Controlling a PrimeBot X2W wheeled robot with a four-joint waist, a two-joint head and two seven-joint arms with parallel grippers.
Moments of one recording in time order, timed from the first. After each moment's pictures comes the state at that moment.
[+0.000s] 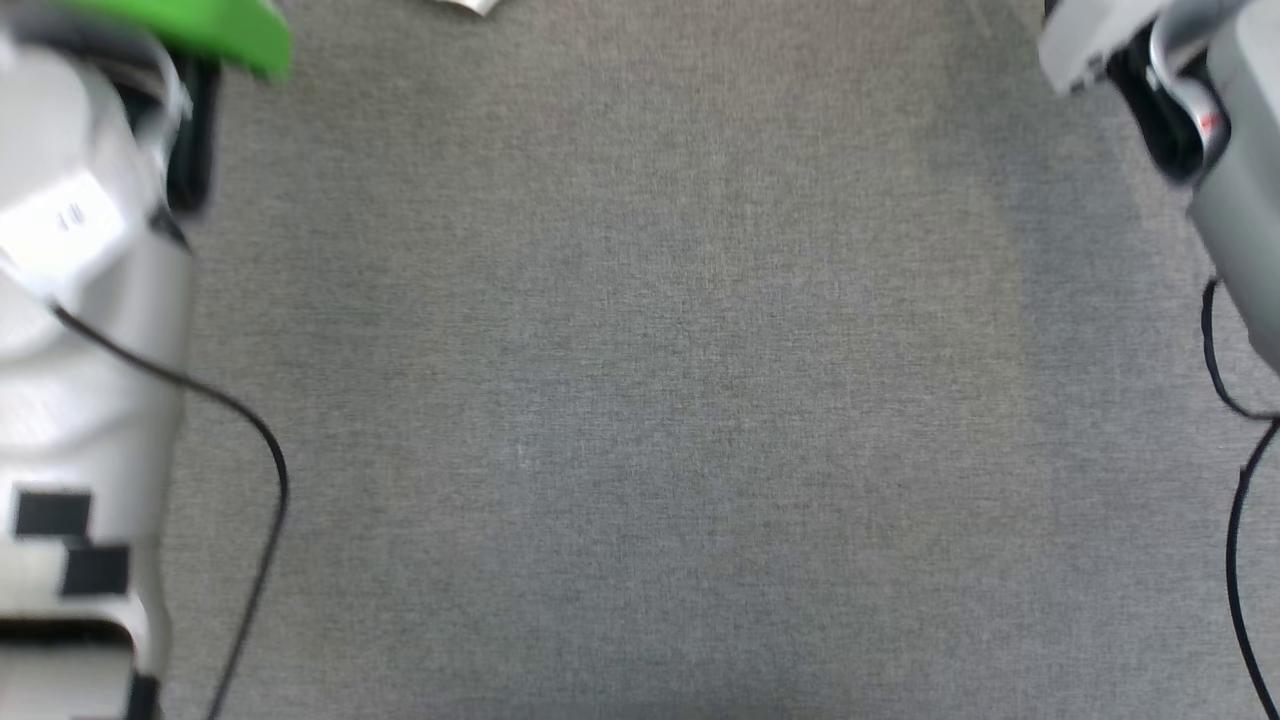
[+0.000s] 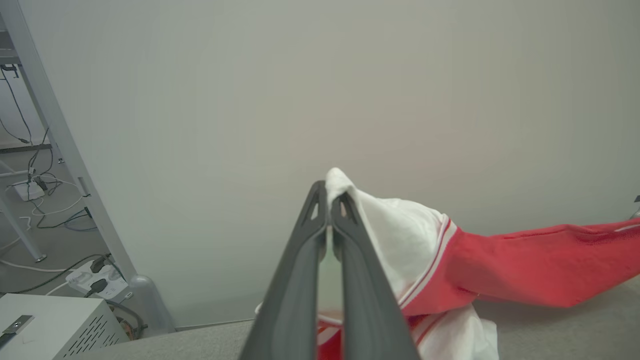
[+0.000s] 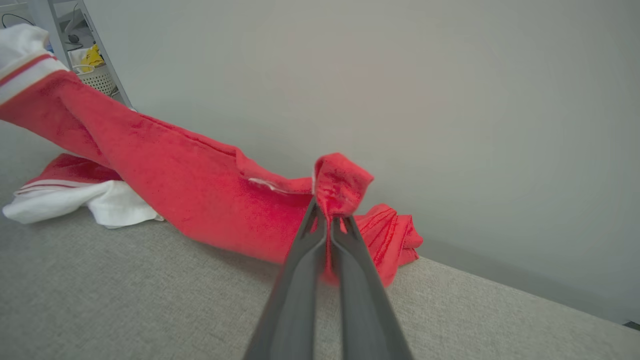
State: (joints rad) left arm -1.04 0.36 -0.23 0.48 -0.41 -0.13 -0.26; right arm -1.28 -0.35 0.71 0.88 0.65 0.13 -0.25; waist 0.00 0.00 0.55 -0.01
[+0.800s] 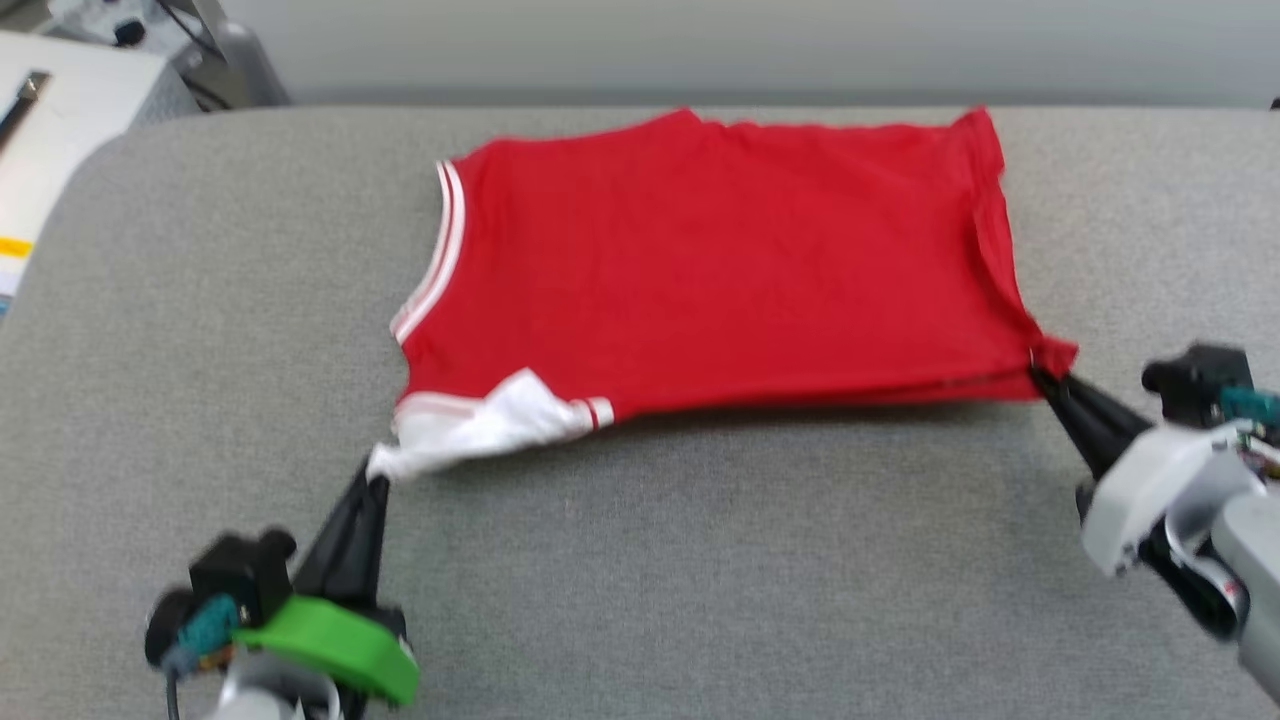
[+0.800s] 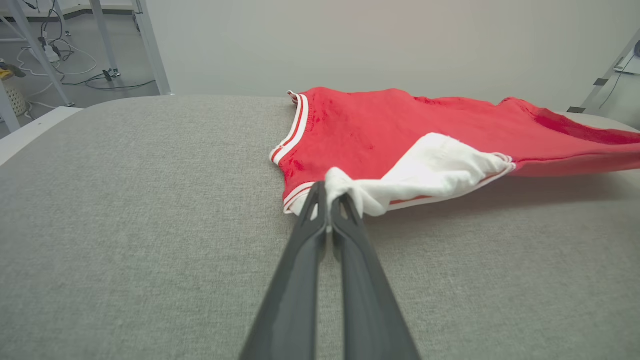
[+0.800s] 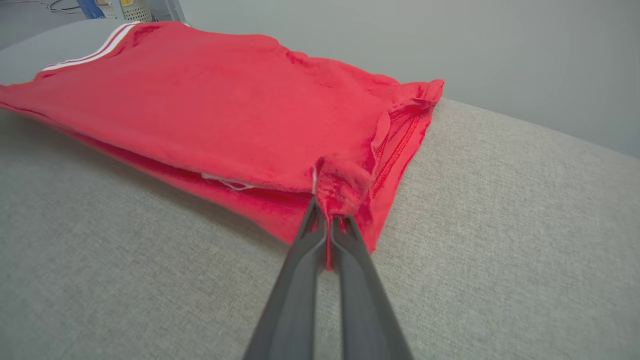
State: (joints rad) left arm -0.07 0.27 -0.14 0.19 -0.36 -0.13 -0.26; right arm -0.58 -0.63 0.83 0.55 0.81 0.13 -0.26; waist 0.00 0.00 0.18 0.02
